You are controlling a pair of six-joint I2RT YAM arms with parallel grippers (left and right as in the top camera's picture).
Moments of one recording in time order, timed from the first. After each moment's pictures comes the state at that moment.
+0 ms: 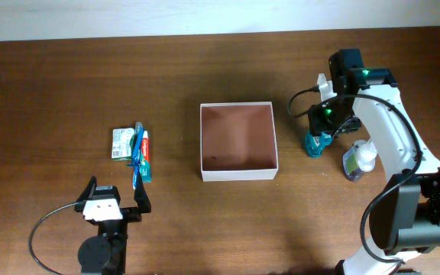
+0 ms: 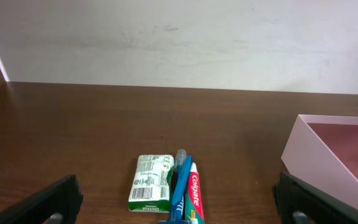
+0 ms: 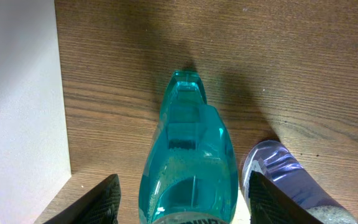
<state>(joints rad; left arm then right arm) -0.06 0.01 0.02 -0.08 -0.11 -0.05 0.02 1.84 1.53 -1.15 -0.02 -0.06</state>
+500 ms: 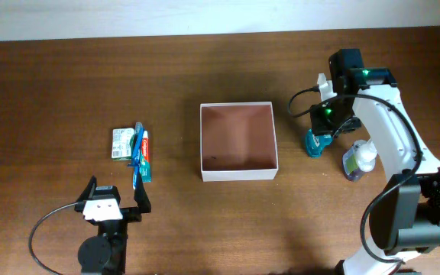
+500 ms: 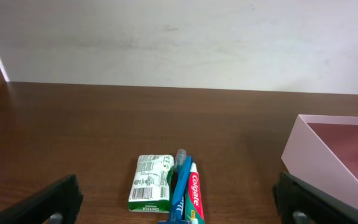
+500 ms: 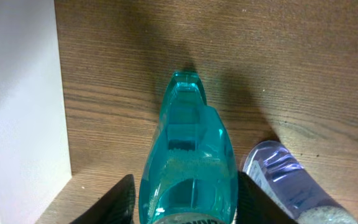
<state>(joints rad) -0.06 0.01 0.02 -0.08 -0.11 -0.05 0.02 1.84 1.53 -1.15 -0.02 -0.06</state>
